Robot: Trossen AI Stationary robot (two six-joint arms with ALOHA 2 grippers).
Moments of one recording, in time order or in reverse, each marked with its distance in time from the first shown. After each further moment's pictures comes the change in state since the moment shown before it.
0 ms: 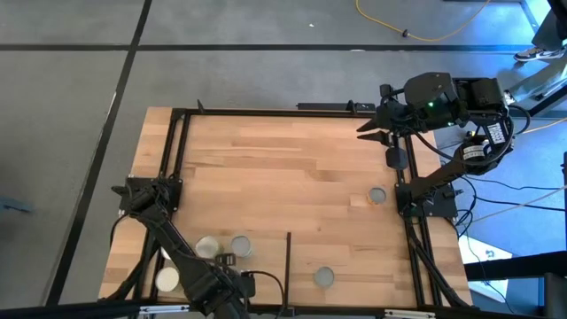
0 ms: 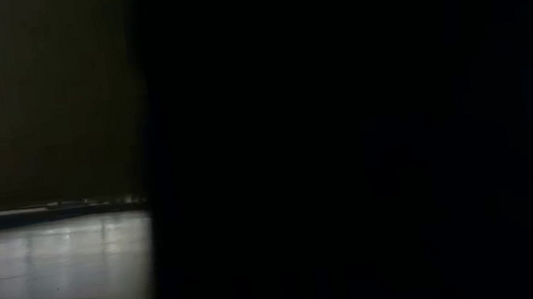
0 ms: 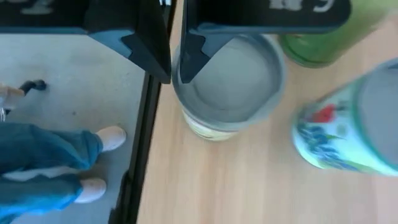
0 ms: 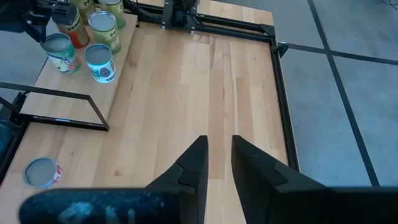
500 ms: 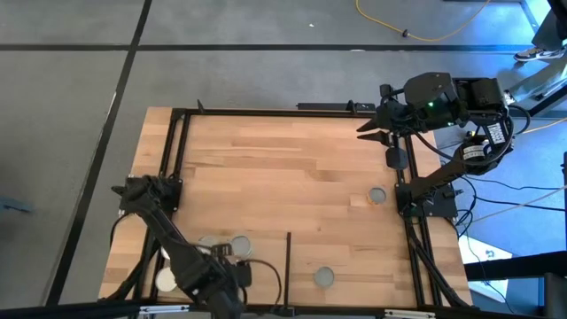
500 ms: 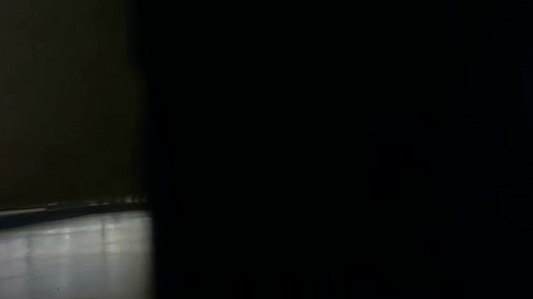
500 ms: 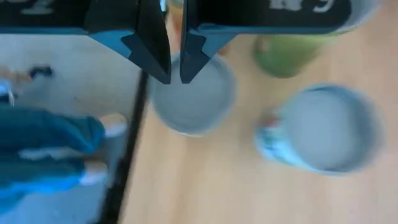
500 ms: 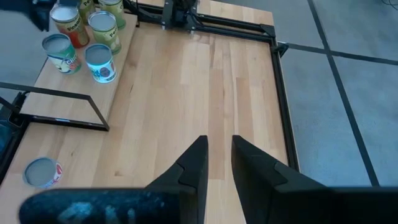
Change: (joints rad) left arm 0.019 -0.091 0.000 -0.057 -0.044 -0.026; right arm 0.000 0.000 0.000 0.000 0.000 0.001
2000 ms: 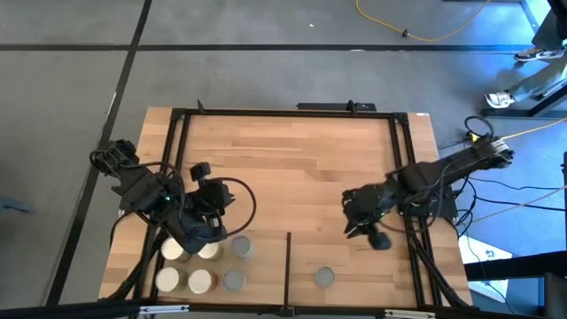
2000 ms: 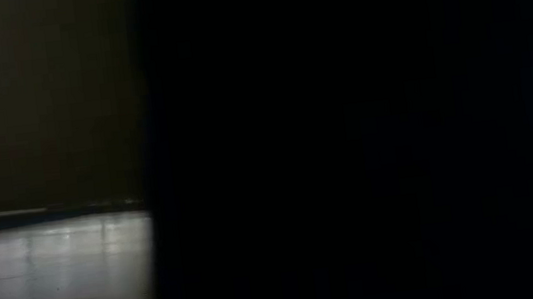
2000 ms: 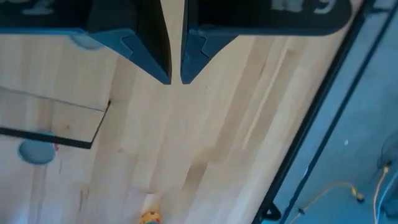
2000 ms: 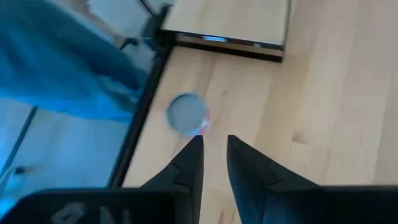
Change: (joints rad) left arm 0.143 -0.388 0.000 -0.232 -0.611 0.195; right arm 0.433 -0.277 -1.296 0.871 -0.303 0.429
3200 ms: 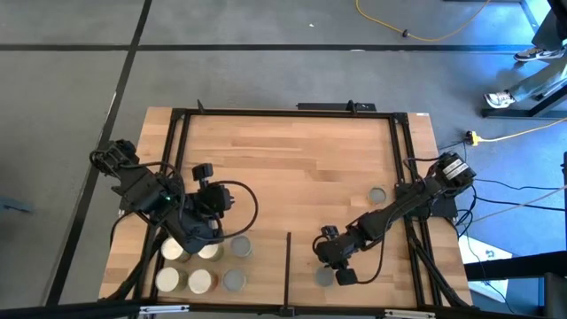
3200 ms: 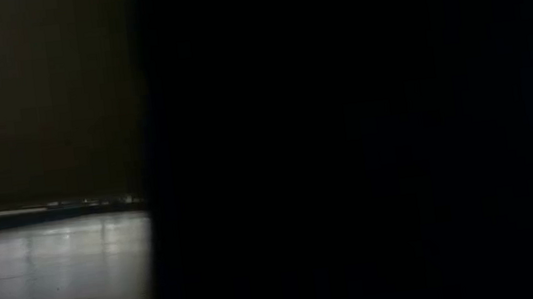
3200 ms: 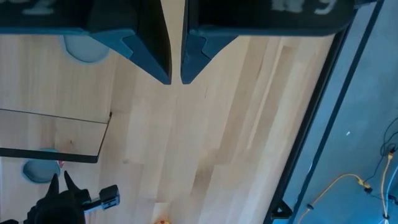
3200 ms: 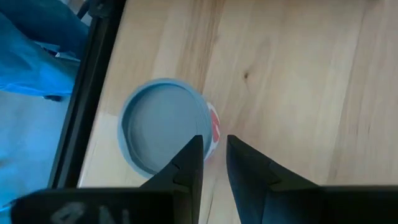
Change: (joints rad) left arm 0.000 0.000 0.000 0.002 0.032 0.088; right arm 0.180 0.514 -0.084 0.454 0.147 0.170
